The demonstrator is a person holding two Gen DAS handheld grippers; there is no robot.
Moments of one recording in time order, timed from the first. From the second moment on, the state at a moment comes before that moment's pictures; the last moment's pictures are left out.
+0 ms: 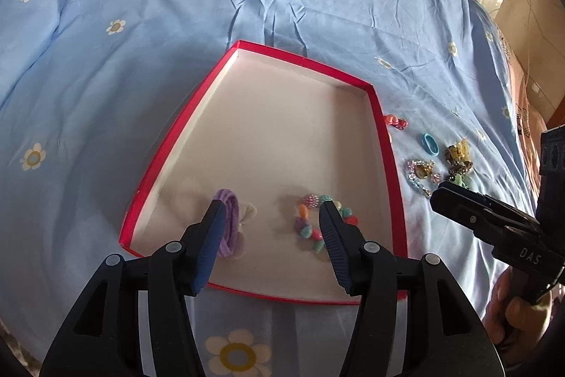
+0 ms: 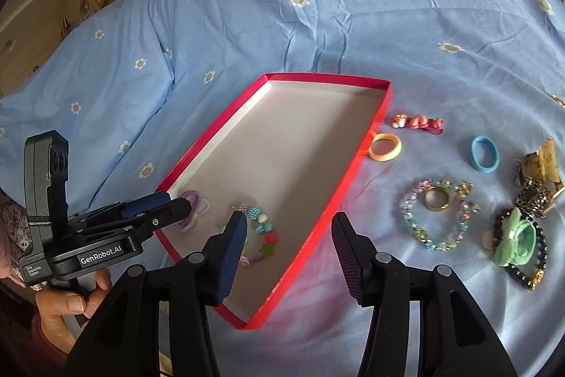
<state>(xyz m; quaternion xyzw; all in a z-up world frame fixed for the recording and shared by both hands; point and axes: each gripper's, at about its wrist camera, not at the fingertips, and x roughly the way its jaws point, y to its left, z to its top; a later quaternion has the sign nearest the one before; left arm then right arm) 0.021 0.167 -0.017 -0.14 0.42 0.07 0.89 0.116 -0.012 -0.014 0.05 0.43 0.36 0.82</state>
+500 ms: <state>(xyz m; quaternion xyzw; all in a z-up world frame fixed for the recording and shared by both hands) 0.051 0.091 -0.010 -0.10 0.43 0.00 0.90 0.127 -0.111 -0.012 0.09 0.43 0.27 0.86</state>
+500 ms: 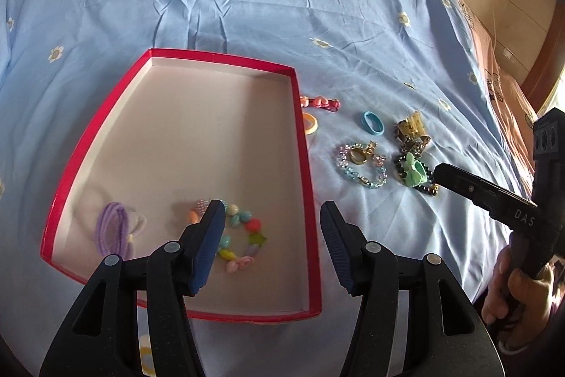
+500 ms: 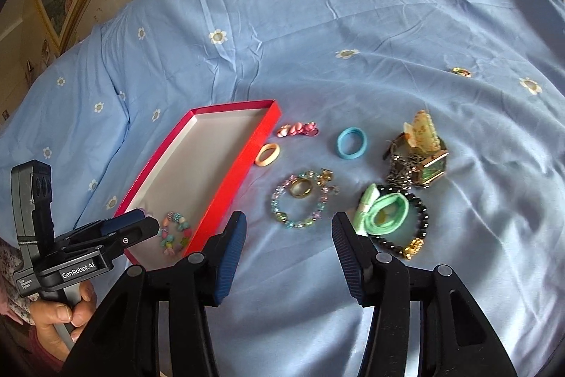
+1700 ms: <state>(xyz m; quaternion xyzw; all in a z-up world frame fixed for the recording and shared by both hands) 0.198 0.026 -0.036 -0.10 0.48 -0.09 0.87 0.208 -0.170 -0.025 0.09 0.44 0.20 0.87</state>
